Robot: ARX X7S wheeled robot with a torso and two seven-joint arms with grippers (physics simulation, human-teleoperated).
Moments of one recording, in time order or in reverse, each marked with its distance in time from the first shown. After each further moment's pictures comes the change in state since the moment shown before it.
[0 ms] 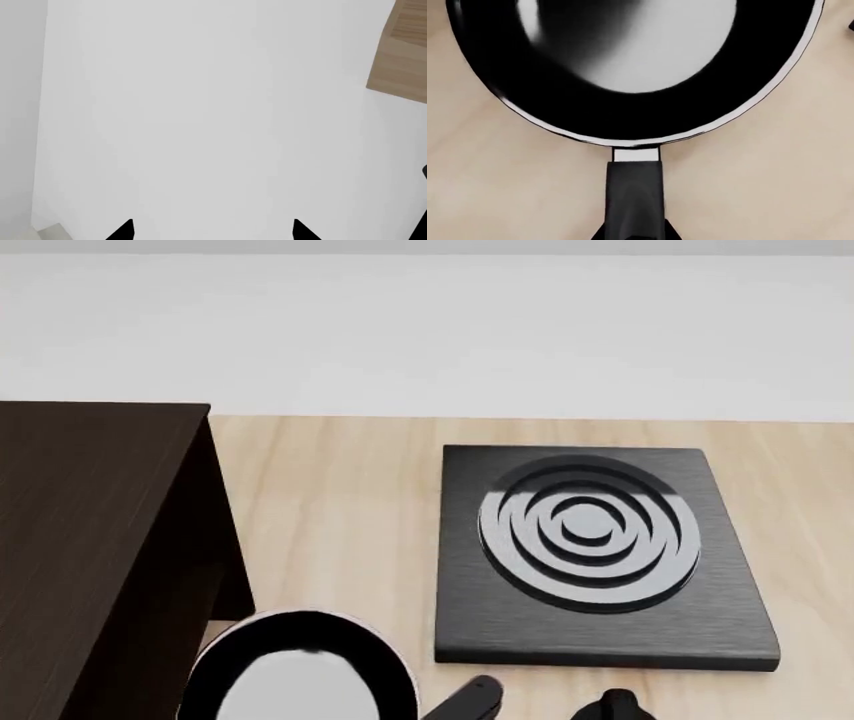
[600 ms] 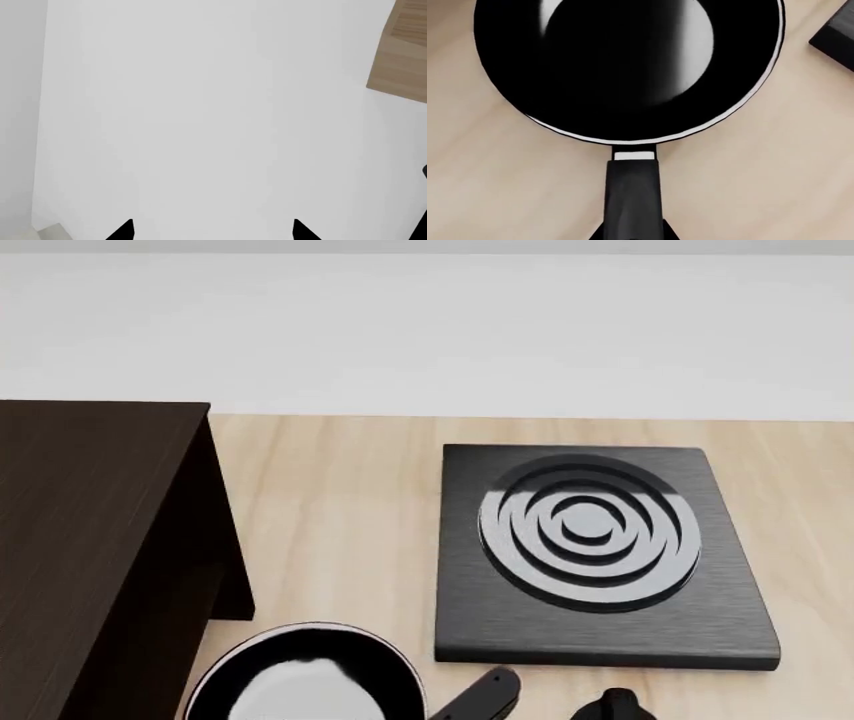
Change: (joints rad) left arm 0.000 0.000 0.000 0.000 0.000 0.000 0.000; right arm -0.010 0.076 0.030 -0.121 0.063 0.010 0.067
